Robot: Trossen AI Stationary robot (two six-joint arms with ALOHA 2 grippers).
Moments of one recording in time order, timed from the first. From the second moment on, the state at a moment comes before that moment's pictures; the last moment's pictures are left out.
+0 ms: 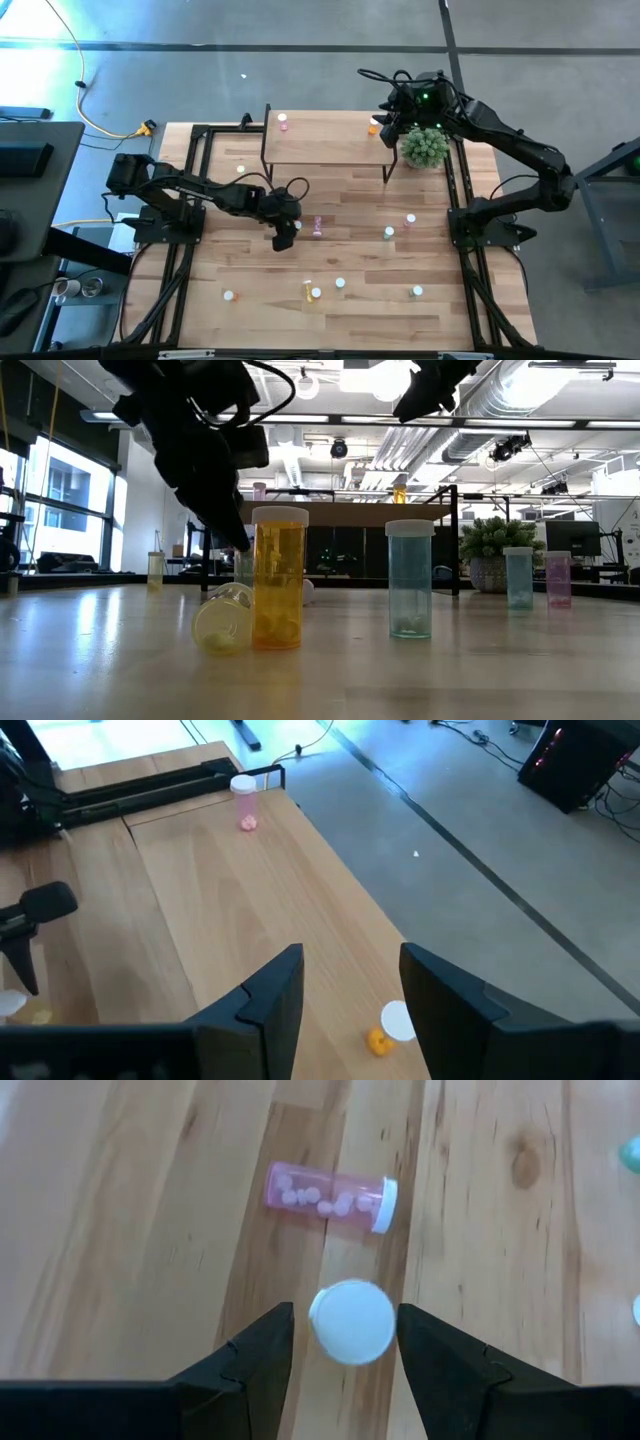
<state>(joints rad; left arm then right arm) 0.08 1.53 0.79 -0.22 -0.04 -0.20 -0.58 1.28 1.39 -0.65 0.01 -0.11</state>
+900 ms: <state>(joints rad) 0.08 1.56 0.78 -0.21 -0.04 -0.14 -0.58 1.28 1.39 -0.65 0.01 -0.09</state>
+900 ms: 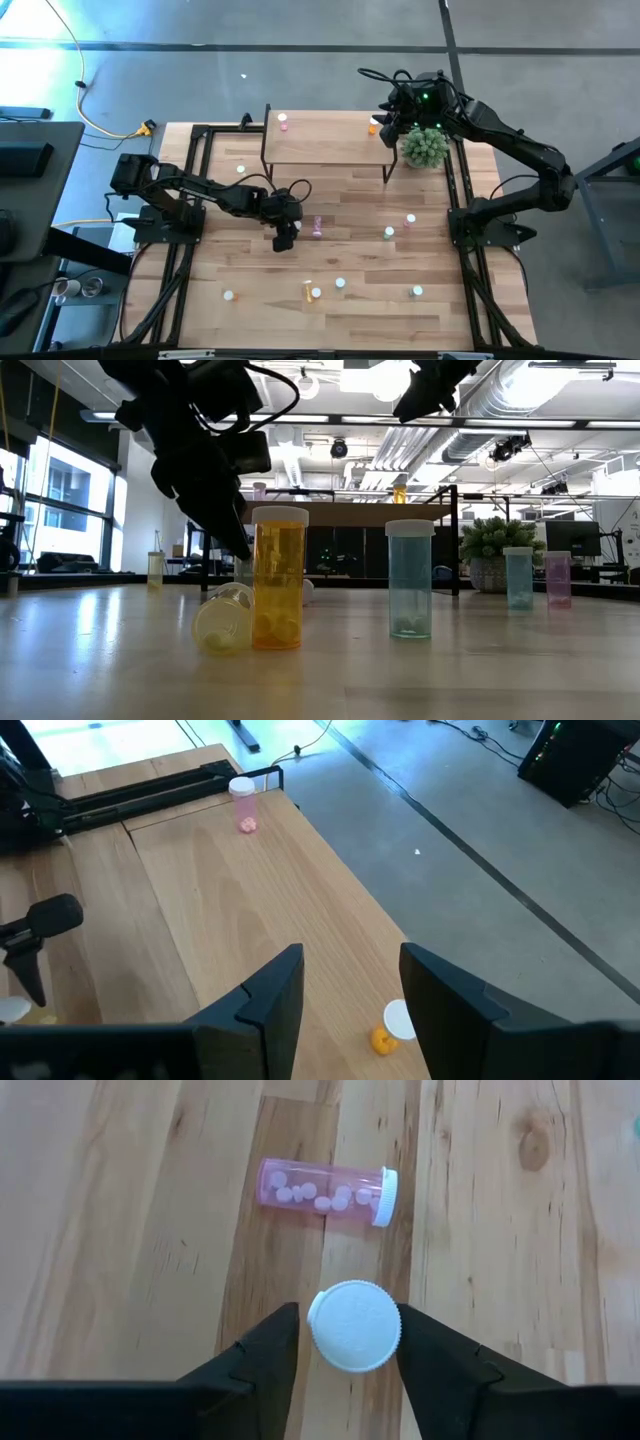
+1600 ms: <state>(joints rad) 0.12 1.56 0.94 -0.37 -0.04 -0.08 -0.58 1.28 1.39 -0.66 0.01 -0.09</state>
